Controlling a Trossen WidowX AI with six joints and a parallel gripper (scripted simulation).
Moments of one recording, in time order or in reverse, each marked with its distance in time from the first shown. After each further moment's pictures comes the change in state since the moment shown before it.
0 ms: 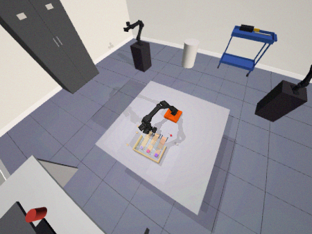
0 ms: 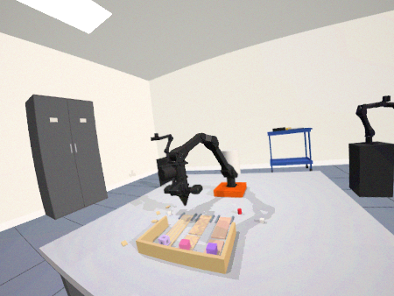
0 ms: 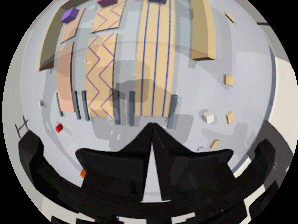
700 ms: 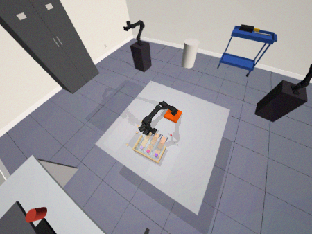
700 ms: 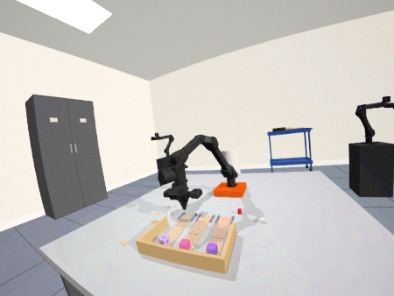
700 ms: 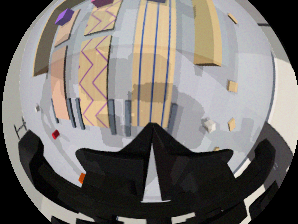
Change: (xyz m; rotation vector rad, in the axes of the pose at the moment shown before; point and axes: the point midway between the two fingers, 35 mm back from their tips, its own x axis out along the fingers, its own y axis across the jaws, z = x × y) arm 0.018 -0.002 0.008 -0.003 -0.018 -0.008
